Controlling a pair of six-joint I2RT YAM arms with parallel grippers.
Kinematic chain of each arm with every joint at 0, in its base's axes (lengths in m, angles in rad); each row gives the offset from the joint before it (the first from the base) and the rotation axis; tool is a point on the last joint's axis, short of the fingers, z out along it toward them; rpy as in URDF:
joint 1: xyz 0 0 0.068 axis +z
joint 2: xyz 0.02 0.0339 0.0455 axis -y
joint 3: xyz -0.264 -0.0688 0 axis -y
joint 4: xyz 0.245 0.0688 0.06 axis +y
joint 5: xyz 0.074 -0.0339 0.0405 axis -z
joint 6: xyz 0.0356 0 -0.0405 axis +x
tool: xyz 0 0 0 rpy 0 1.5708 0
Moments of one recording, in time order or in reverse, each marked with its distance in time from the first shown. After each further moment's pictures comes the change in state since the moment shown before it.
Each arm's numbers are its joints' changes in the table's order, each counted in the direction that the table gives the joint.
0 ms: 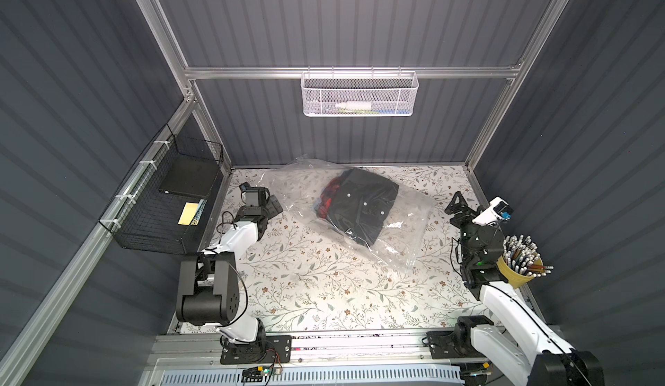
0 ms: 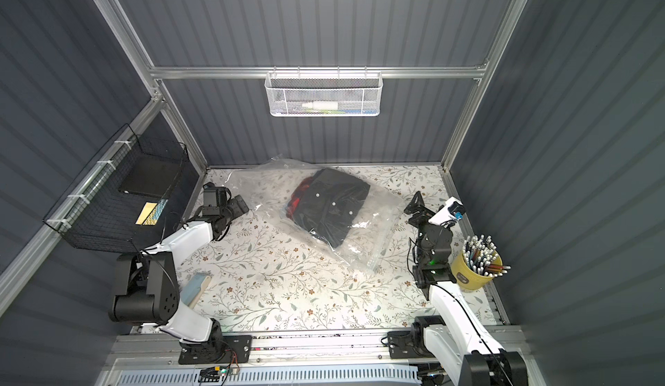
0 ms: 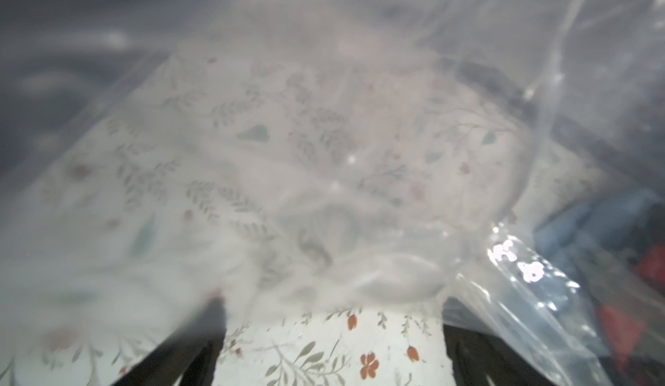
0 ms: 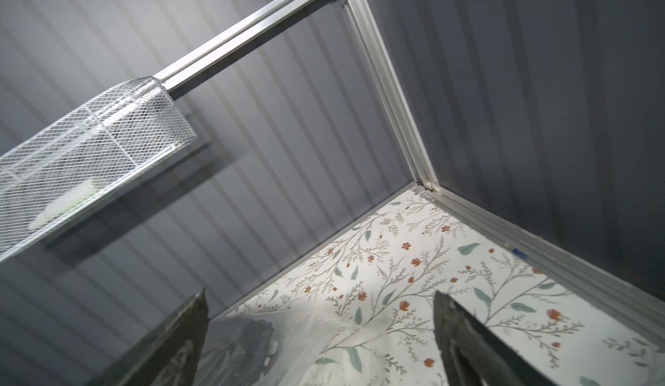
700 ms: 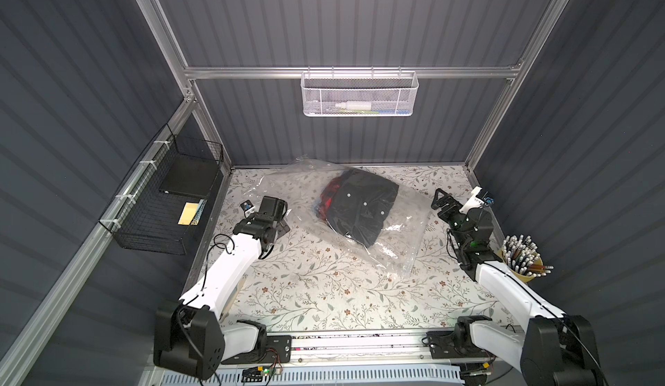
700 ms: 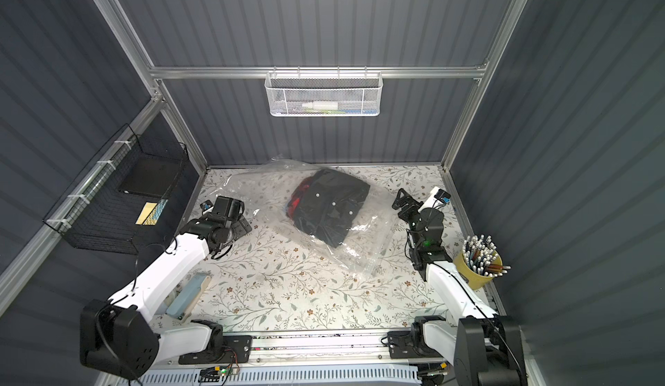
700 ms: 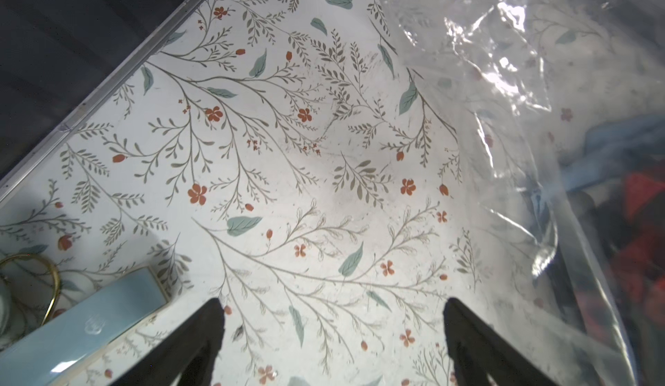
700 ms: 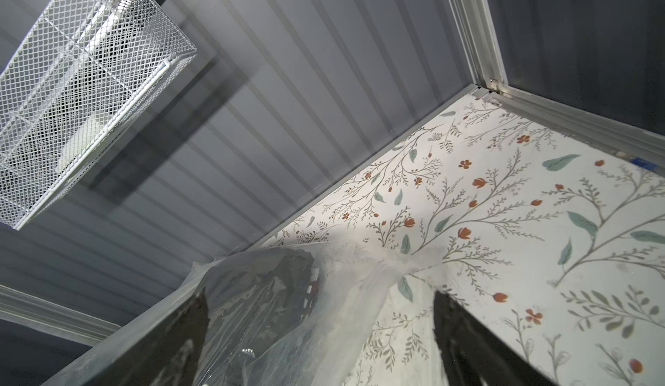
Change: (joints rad) left arm -0.256 0.323 0.037 0.690 -0.185 -0.337; right arm 0.001 -0.212 0.145 0.149 -0.208 0.147
